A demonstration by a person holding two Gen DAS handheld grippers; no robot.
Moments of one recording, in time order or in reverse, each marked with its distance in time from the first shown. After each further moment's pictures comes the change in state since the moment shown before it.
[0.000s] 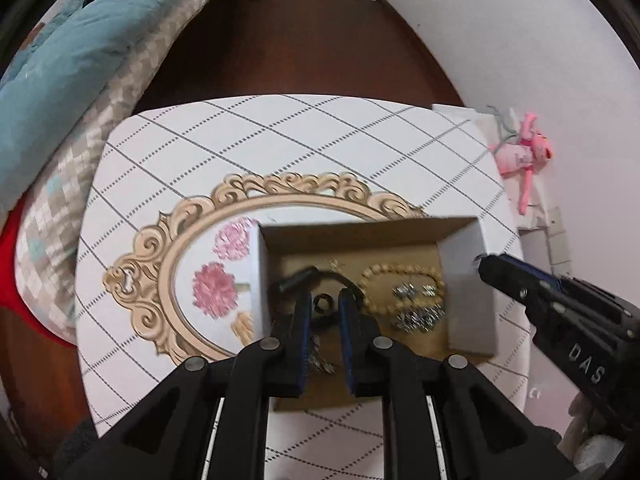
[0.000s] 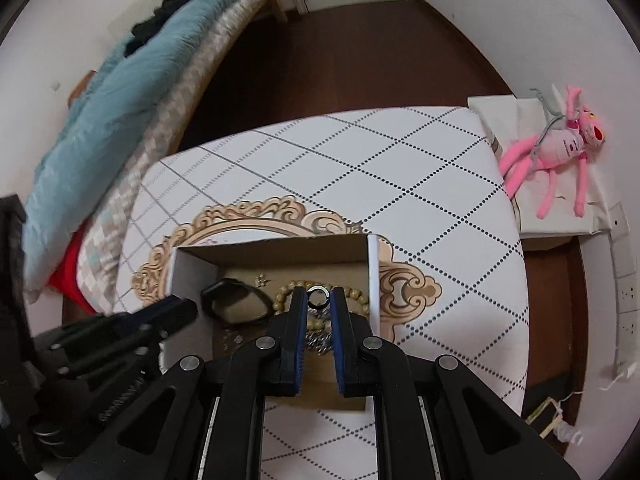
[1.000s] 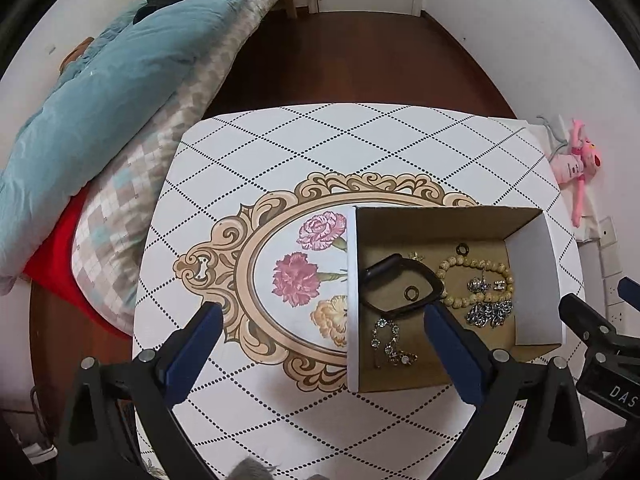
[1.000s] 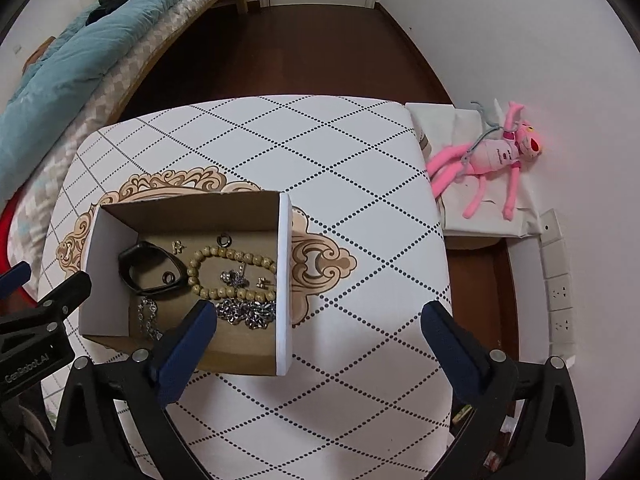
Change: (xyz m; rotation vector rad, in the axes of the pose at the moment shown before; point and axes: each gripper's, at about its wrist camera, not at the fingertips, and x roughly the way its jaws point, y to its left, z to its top) left arm -0.012 0.023 -0.031 -0.022 -0.089 0.219; right arm -0.009 -0.012 -0.033 -0.055 -0.017 -0.301
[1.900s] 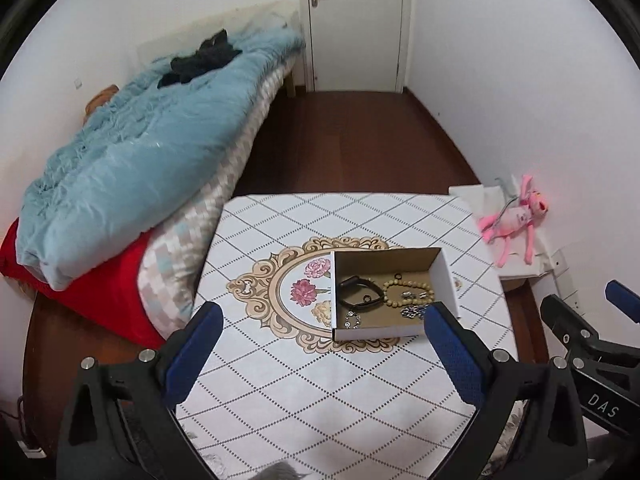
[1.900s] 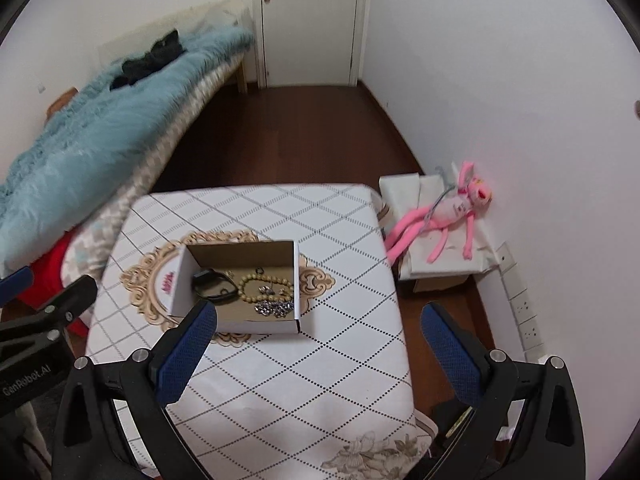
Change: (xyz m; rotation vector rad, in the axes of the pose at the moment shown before) left arm -0.190 0.011 -0.056 -0.012 -0.294 -0.042; right arm -0.198 -0.002 -0.070 0.039 -0.317 -0.014
